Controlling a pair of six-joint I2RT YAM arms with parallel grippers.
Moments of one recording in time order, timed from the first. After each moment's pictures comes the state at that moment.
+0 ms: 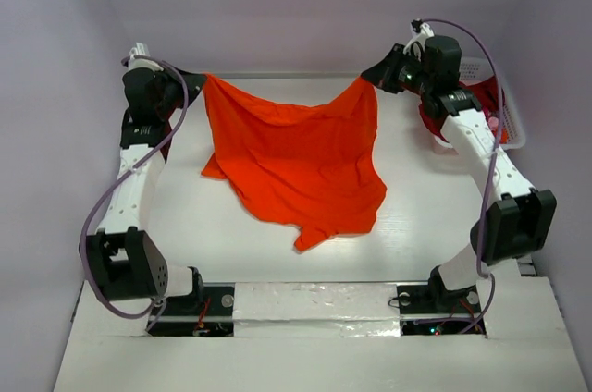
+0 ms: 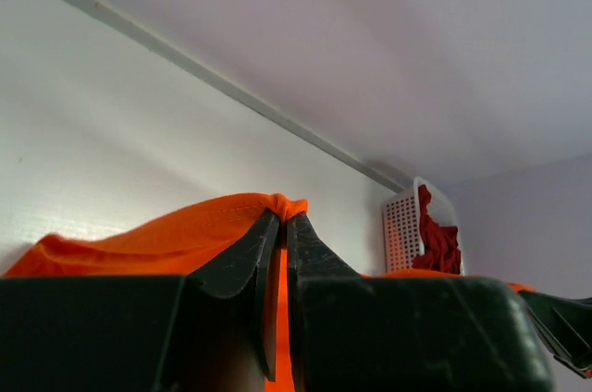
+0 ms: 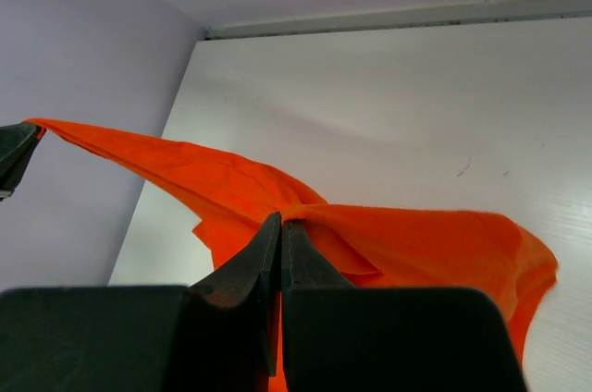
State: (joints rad) left arm 0.07 1.32 1.16 -0.01 0.27 -0.83; right arm 0.21 1.54 1.51 -0.22 -0.40 0.54
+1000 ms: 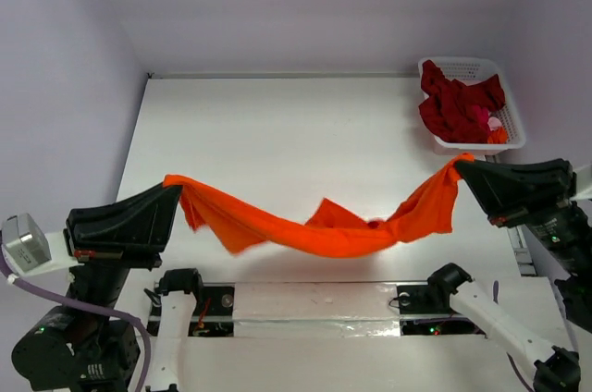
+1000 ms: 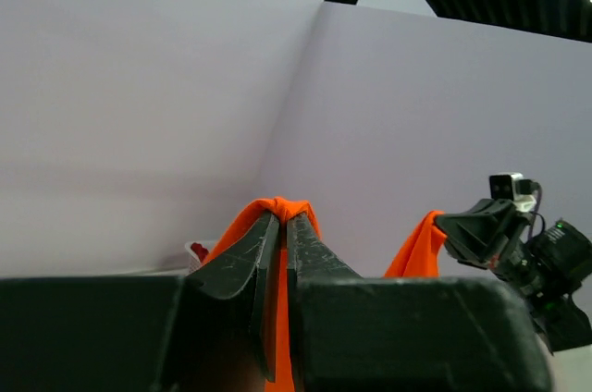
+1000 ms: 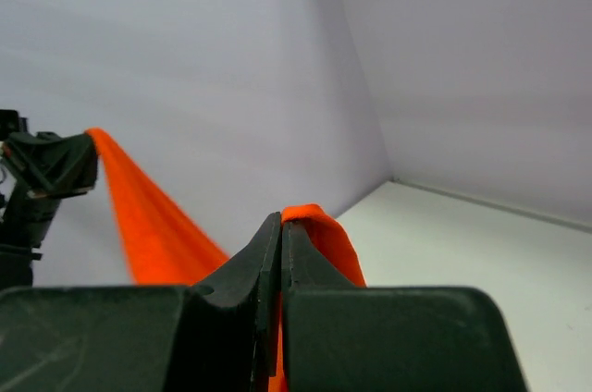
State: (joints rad) left arm 0.07 0.33 1.28 -0.21 0.52 -0.93; right arm 0.54 0.48 1.35 -0.38 -0.23 0.50
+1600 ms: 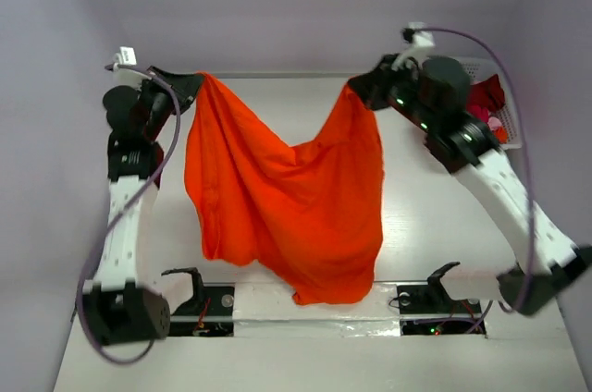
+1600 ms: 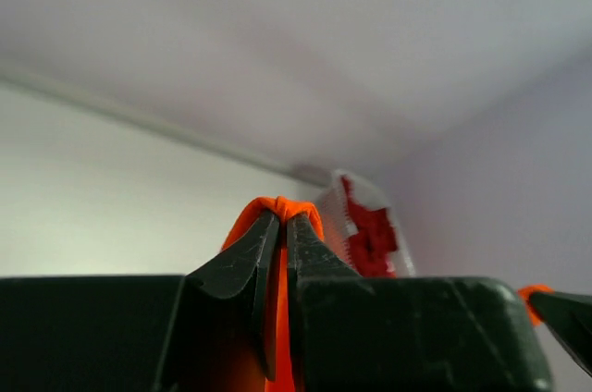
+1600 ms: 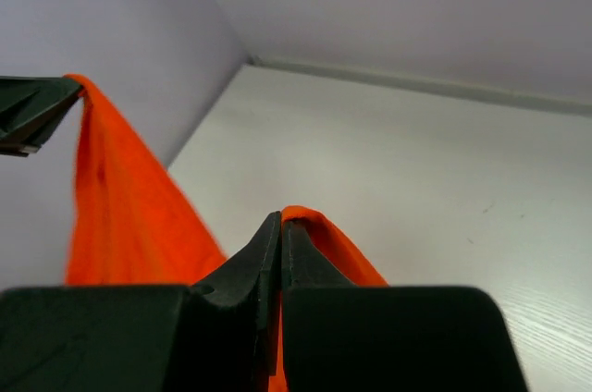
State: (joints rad) left arm 0.08 1.00 1.11 0.02 0.38 -0.86; right arm 0.54 1.17 1.49 -0.34 -0.04 0.38
